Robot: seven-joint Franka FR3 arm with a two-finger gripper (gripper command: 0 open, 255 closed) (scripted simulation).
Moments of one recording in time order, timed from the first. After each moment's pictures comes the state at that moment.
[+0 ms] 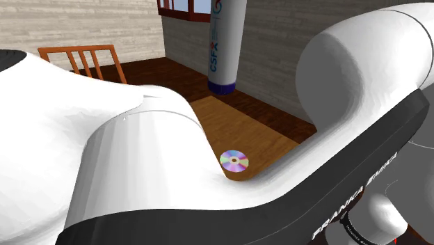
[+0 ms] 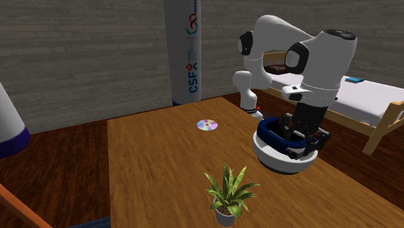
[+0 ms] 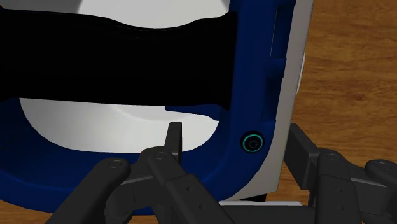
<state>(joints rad) 0.76 0.42 0.49 -1.44 -0.25 1.81 1.15</state>
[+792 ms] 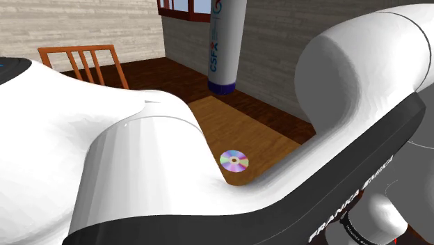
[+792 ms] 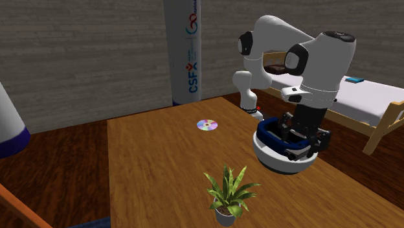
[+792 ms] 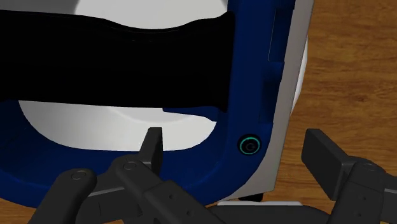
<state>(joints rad) 0.76 0.43 0.49 -1.45 -0.25 1.82 1.15</state>
